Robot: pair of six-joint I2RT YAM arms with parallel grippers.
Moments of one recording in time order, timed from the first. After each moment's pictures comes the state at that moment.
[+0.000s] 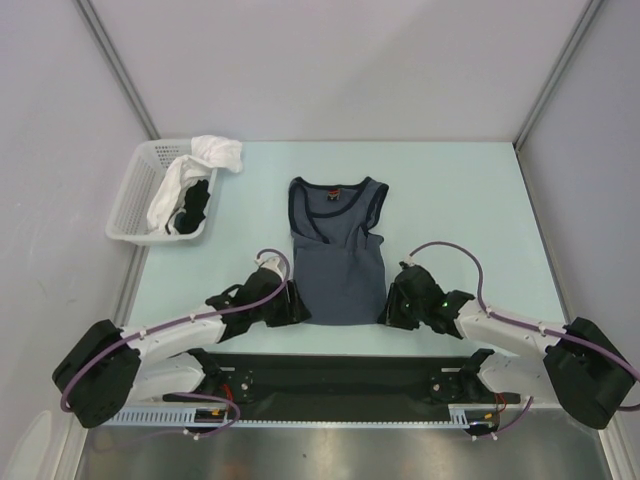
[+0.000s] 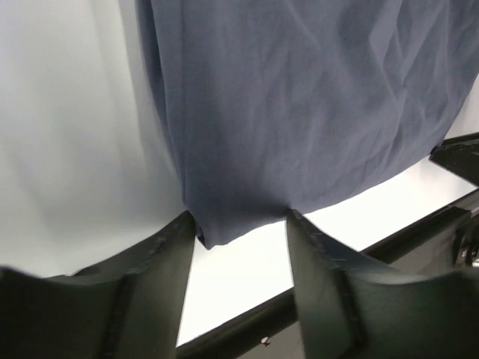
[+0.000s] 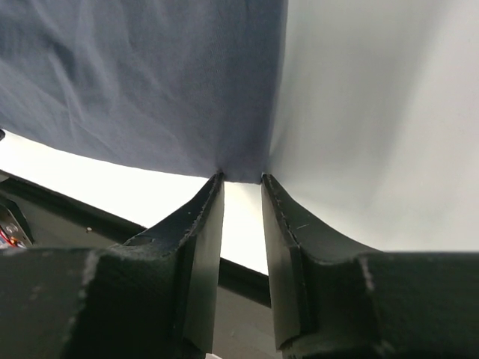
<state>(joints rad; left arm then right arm) -0.76 1.11 0.37 -0.10 0.05 -0.84 0.76 1.13 0.42 -0.24 -0.03 0.89</state>
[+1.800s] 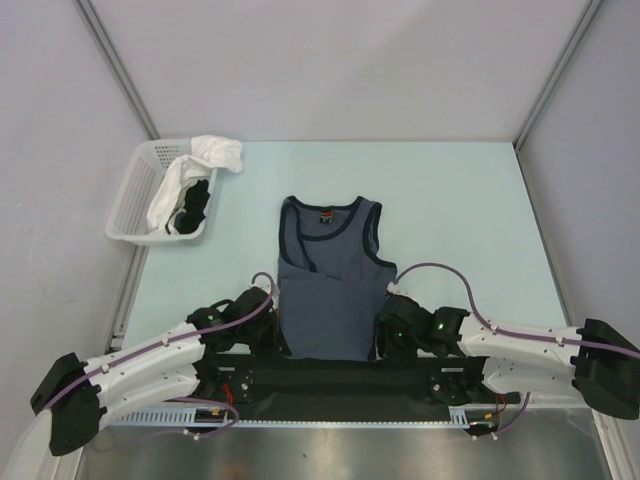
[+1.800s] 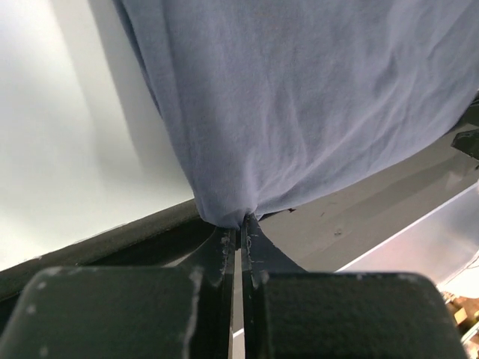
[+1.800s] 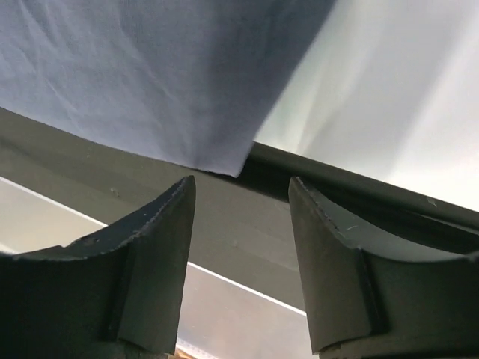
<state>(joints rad) -0.85 0.83 0.34 -0.53 0.19 -0.92 1.09 1.03 0.47 -0.53 -0.03 1.08</state>
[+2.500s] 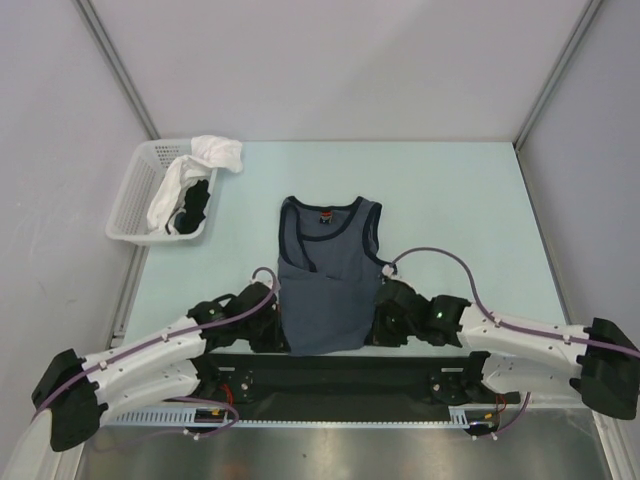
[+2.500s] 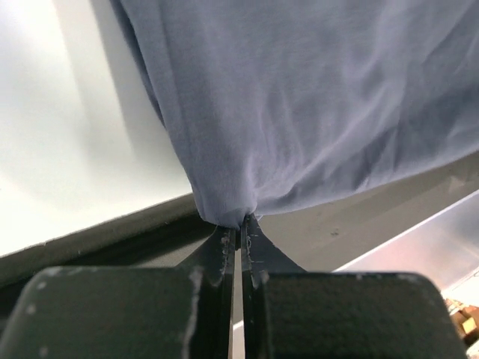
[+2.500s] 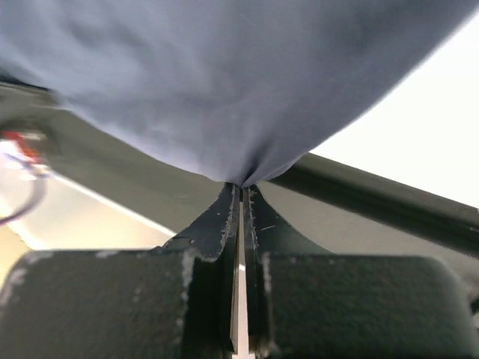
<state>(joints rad) -0.87 0.86 0.38 -0.57 0.15 -0.93 1.10 1.08 0.56 -0.49 0.01 1.12</state>
